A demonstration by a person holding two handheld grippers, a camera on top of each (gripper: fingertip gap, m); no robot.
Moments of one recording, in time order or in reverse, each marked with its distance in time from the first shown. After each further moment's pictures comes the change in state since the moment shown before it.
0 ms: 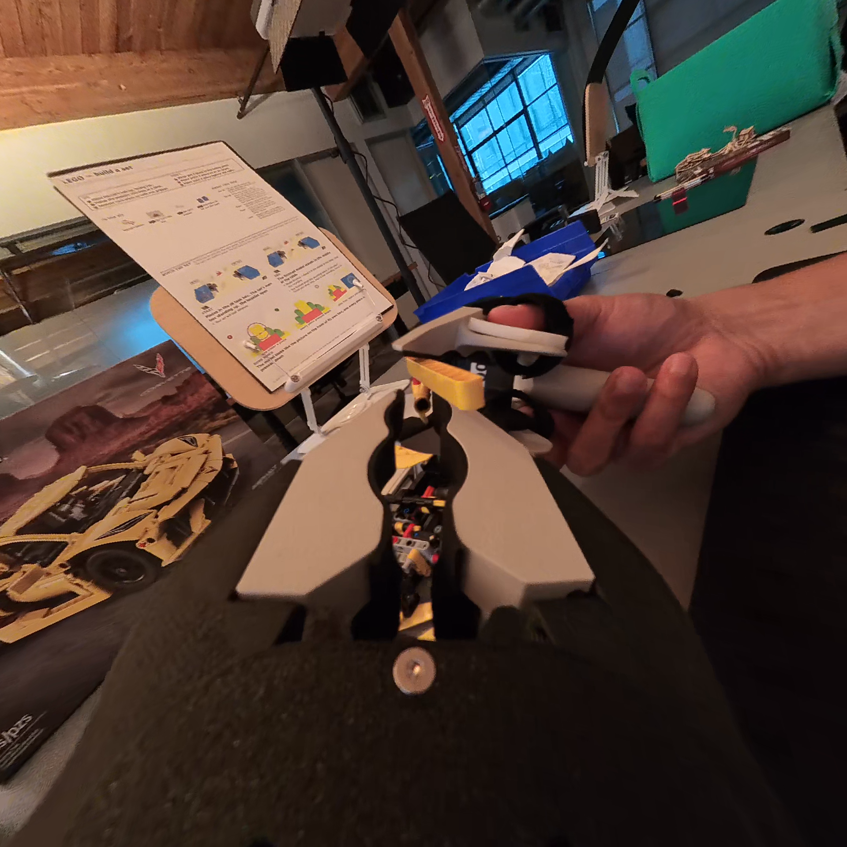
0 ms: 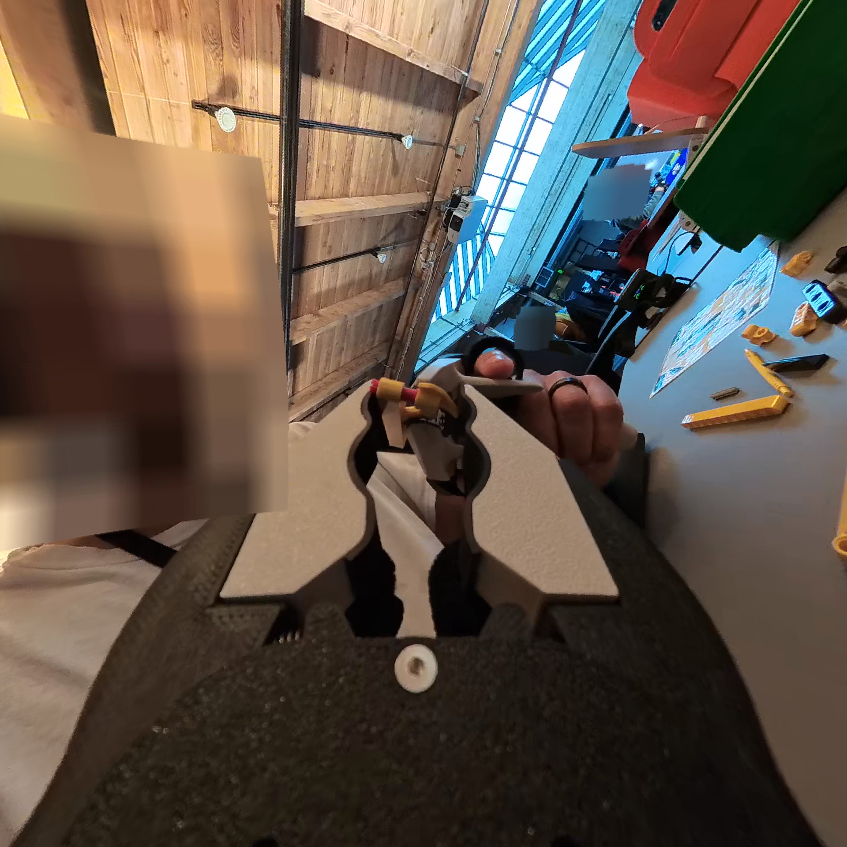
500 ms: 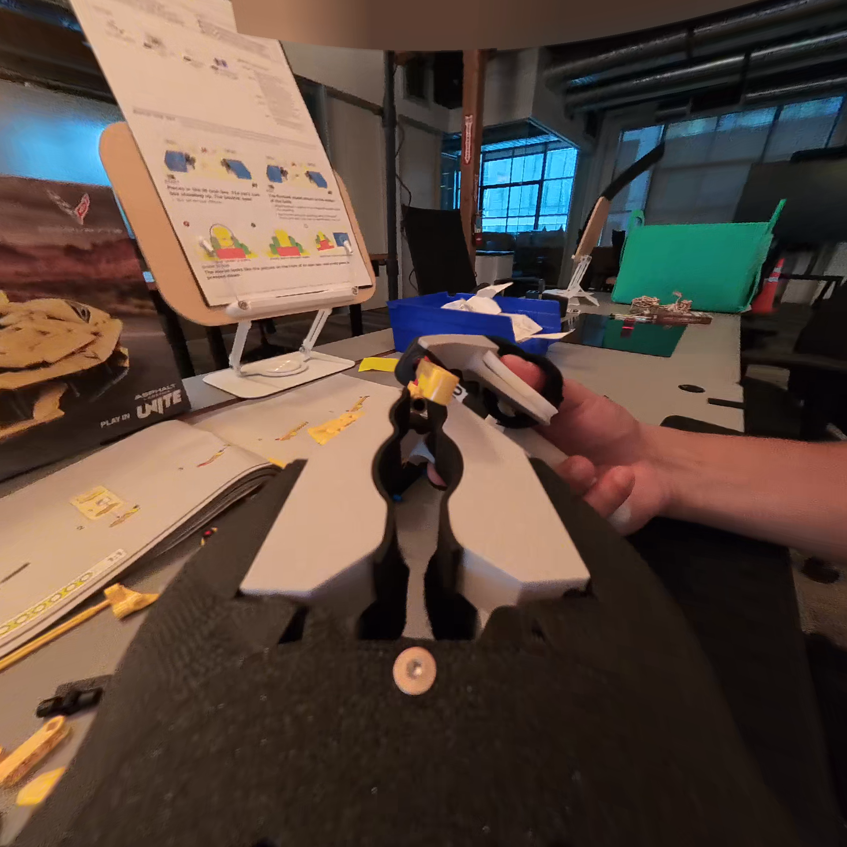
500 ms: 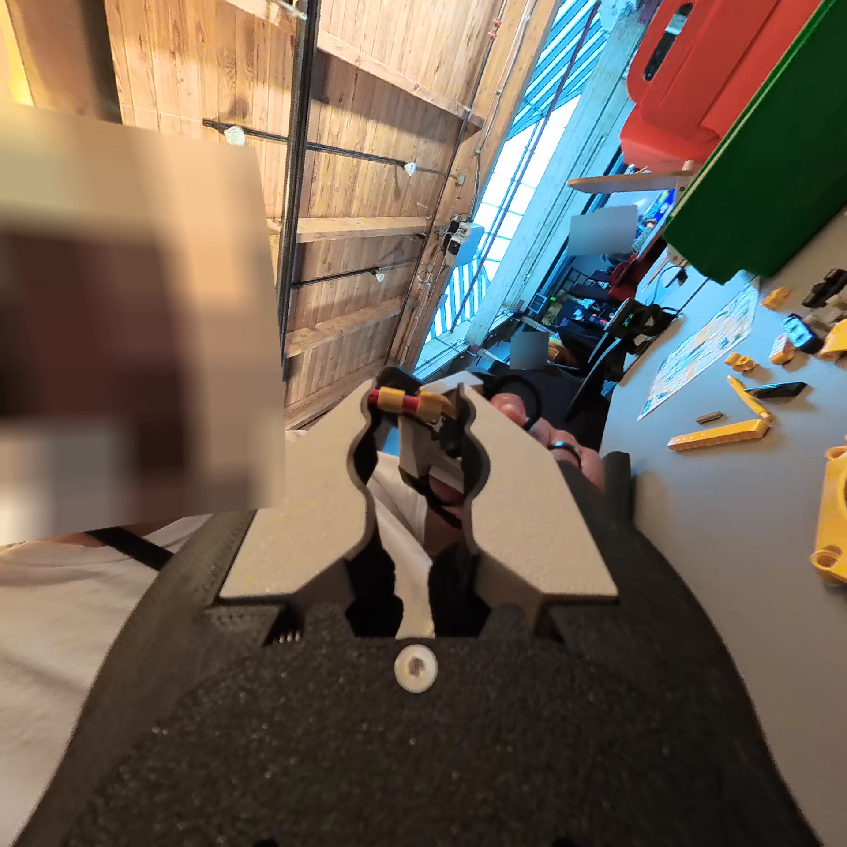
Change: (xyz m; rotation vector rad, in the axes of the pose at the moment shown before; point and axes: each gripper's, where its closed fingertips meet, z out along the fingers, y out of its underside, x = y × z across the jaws) left arm -0.003 0.001 0.005 0.003 -0.013 -0.488; right arm 0.001 -0.005 -0.002 0.052 0.001 -0.046
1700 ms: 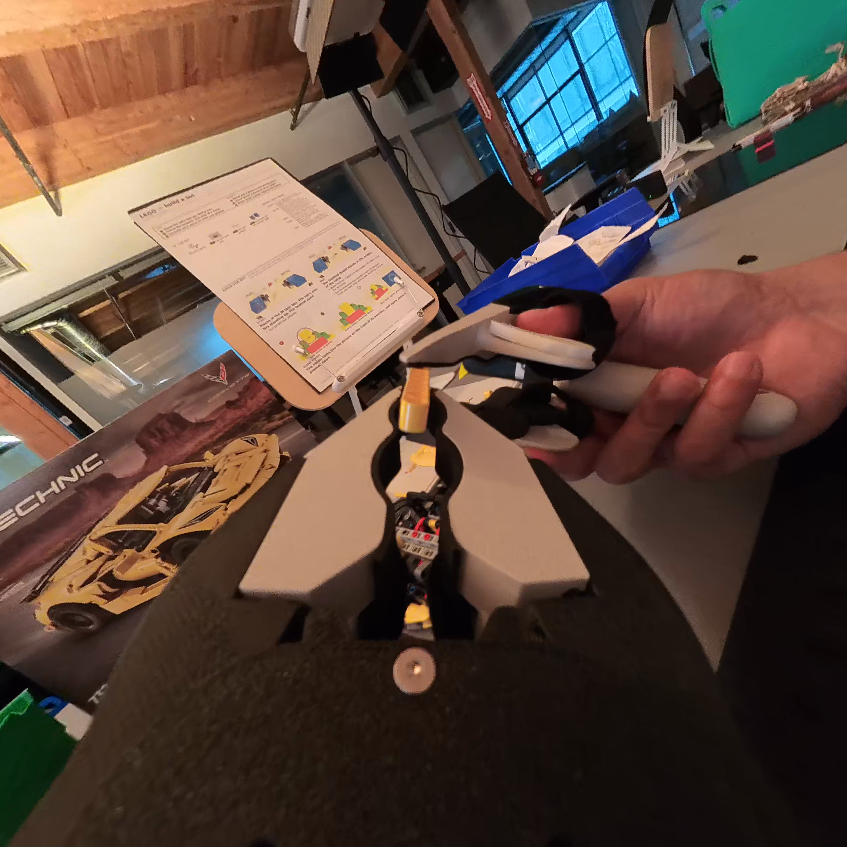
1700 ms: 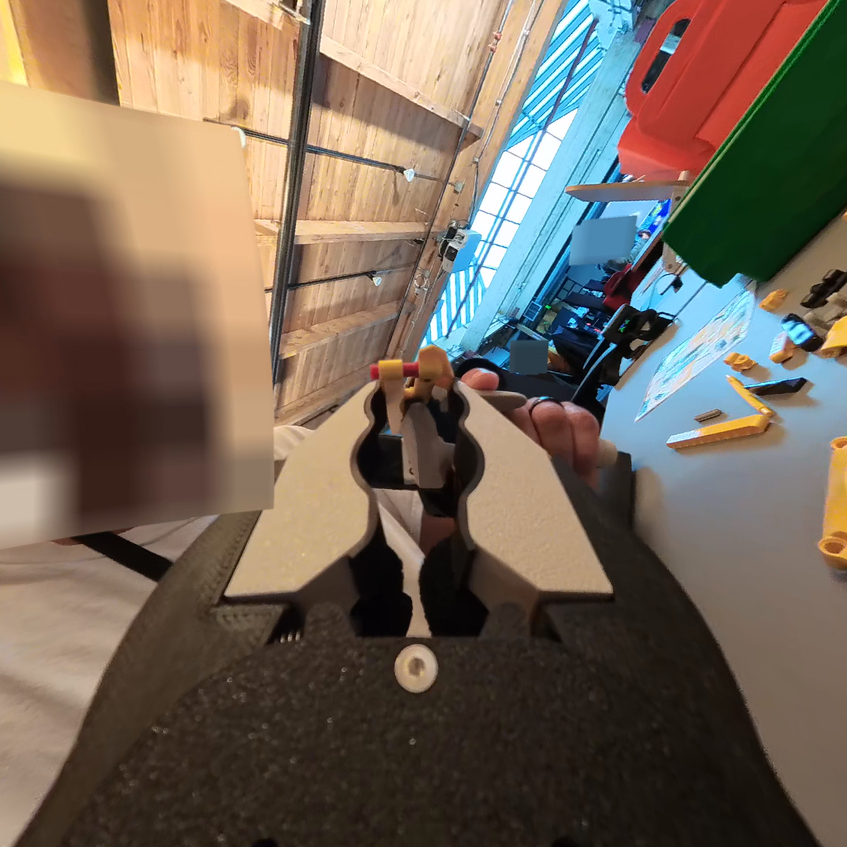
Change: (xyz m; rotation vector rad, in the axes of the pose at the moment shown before) left arm 0.003 -0.001 -0.003 0.001 -0.108 0.601; right arm -0.002 0.007 -0.001 0.013 0.005 -0.027
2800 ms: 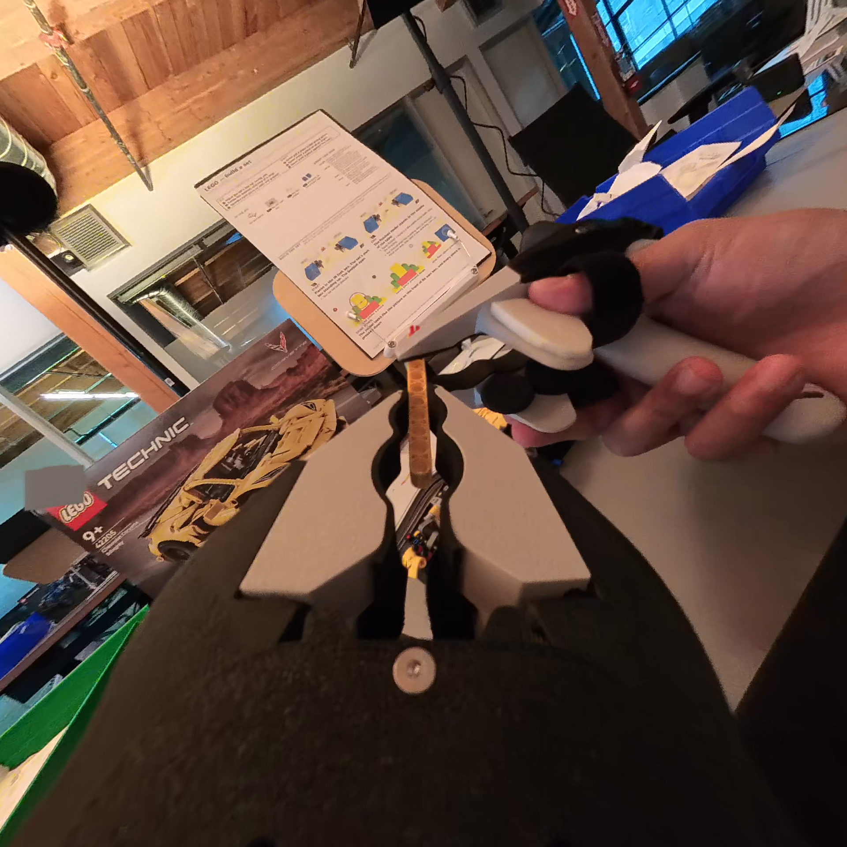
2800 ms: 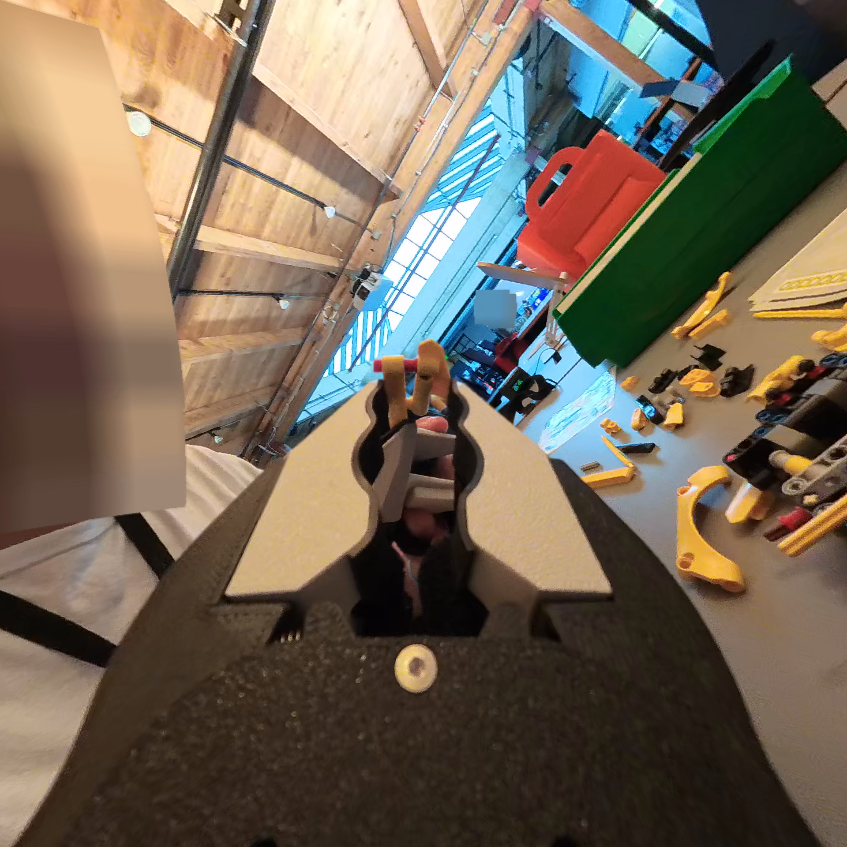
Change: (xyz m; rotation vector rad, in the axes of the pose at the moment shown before) left arm -0.006 0.007 0.001 -0.121 -0.154 0.096; right arm 0.007 -0.023 -0.009 0.100 0.193 -0.232
